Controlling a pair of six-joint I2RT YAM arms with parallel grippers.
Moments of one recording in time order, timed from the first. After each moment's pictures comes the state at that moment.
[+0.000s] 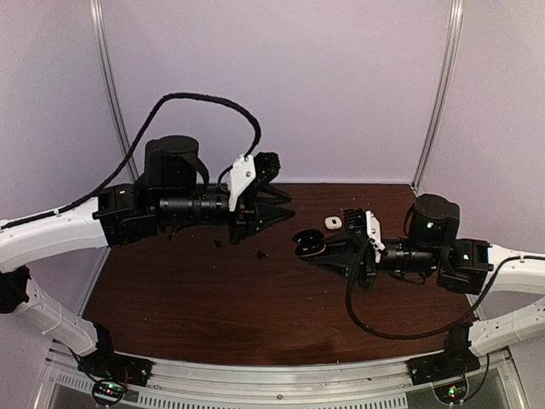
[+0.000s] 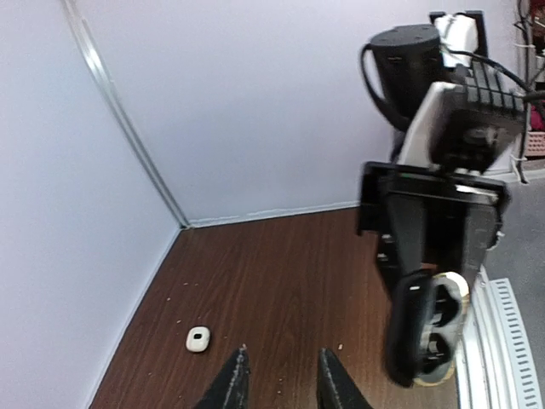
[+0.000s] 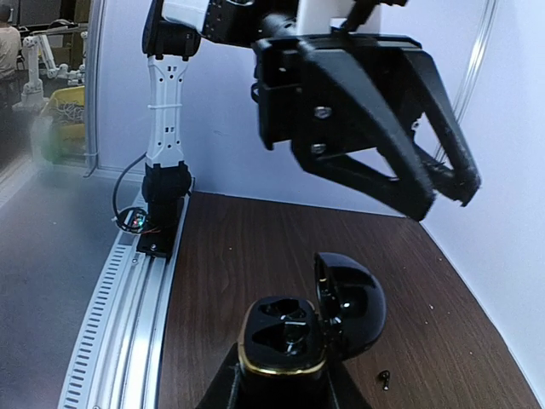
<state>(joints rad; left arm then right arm) -1.10 1.36 1.27 -0.11 0.27 0.36 1.05 0.99 0.75 0.14 -0.34 -0.26</state>
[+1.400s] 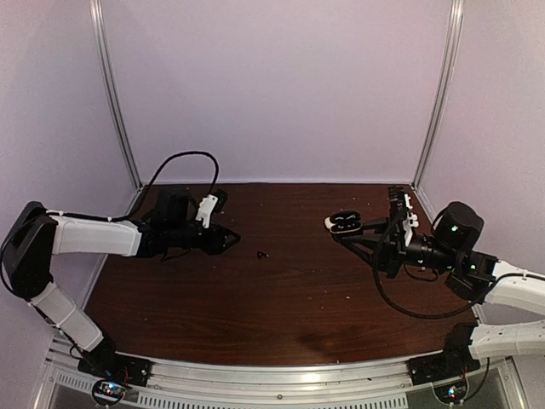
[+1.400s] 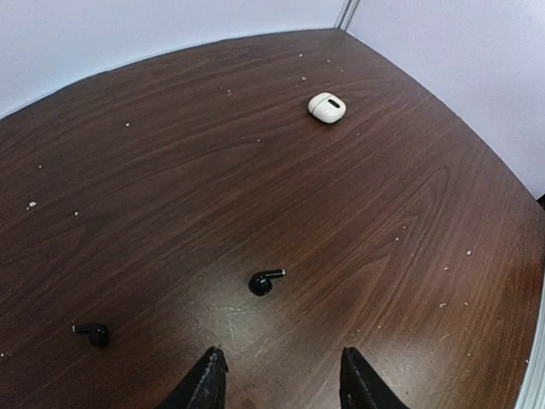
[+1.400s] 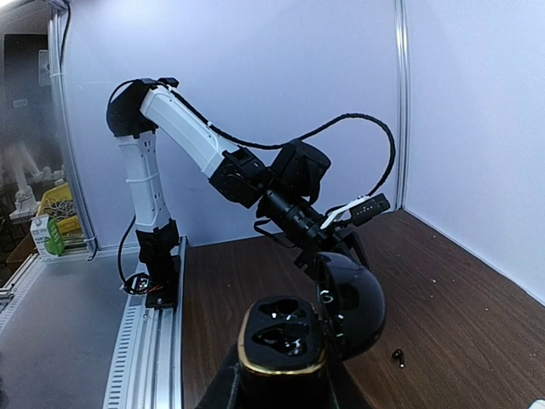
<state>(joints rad) -0.60 1.54 0.82 0.18 0.32 -0.13 0.78 0.83 0.53 0.39 -0.55 0.10</state>
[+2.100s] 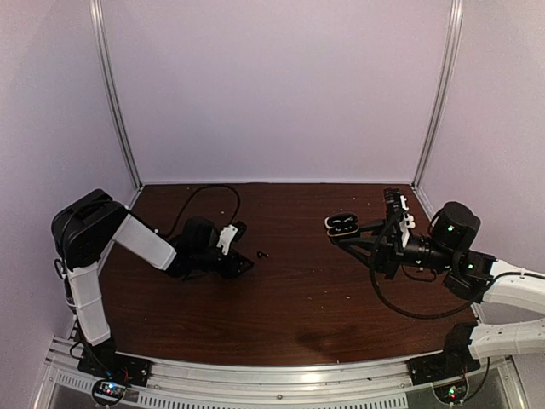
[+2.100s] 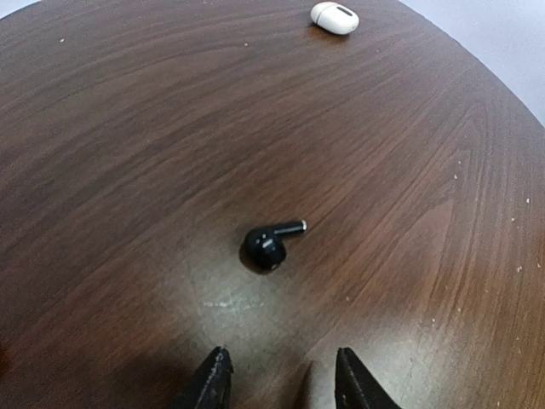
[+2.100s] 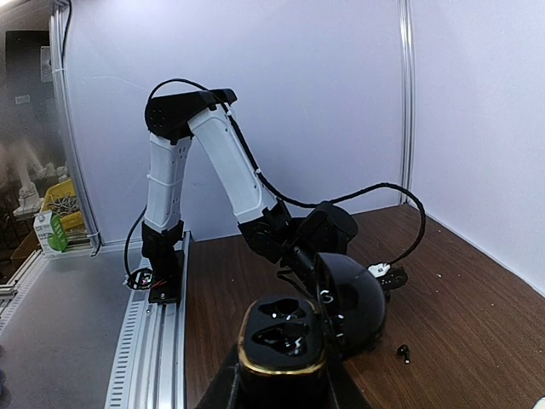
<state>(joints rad) -0.62 1.94 0.80 0.51 0.35 -0.09 0.78 0.85 0.53 0.39 -0.56 0.10</state>
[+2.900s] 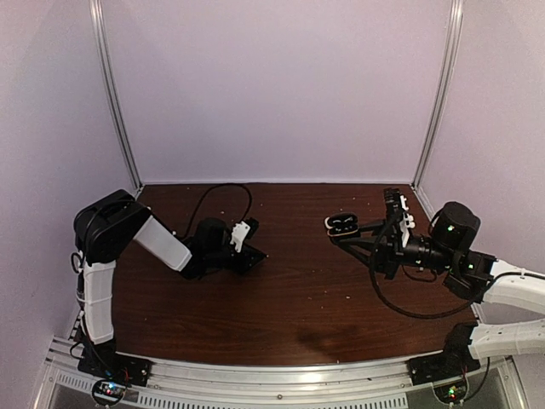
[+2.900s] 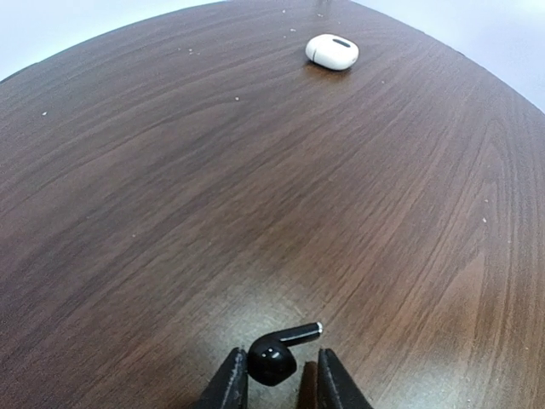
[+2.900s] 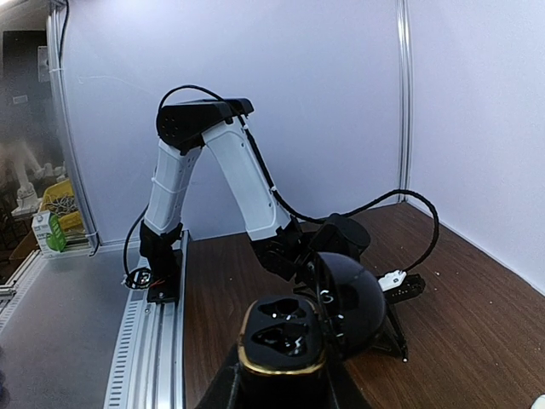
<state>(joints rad) -0.66 2.10 0.92 0.68 0.29 -0.03 0.77 0.85 0.53 0.38 -0.56 0.10</state>
